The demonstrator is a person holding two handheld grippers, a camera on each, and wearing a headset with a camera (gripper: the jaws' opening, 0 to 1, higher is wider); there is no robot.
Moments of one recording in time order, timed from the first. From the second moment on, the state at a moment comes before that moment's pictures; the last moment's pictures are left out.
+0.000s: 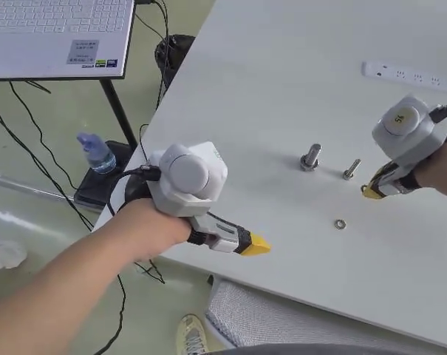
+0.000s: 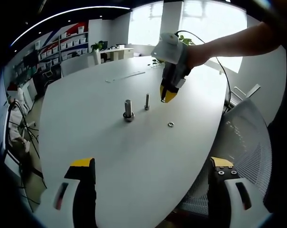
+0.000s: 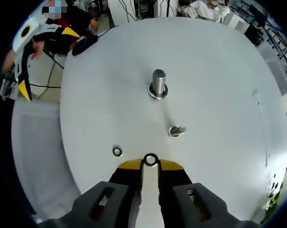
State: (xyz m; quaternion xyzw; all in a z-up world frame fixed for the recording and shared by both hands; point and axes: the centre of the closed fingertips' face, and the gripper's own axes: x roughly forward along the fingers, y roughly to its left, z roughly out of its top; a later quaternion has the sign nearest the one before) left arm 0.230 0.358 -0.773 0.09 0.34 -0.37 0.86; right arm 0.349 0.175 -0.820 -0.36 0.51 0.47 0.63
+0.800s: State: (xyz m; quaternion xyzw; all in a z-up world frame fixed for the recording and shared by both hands) left arm 0.231 0.356 -0.769 0.09 0.34 -0.37 0.86; right arm 0.389 0.182 -0.805 -0.36 0.49 0.46 0.65
